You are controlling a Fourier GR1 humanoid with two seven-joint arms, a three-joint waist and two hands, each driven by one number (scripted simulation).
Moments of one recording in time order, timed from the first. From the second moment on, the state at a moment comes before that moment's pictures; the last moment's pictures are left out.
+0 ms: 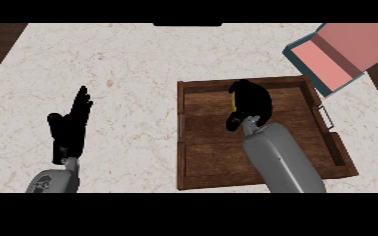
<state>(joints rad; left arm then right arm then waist) -0.10 0.20 -0.01 -1.29 0.06 0.25 0.01 -0.50 -0.04 0.30 -1.29 0.88 0.26 0.90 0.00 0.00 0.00</state>
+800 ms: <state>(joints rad) -0.11 0.19 0.01 -1.29 0.04 0.22 0.01 -0.78 -0.01 0.19 -0.90 0.95 0.03 0.97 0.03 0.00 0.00</state>
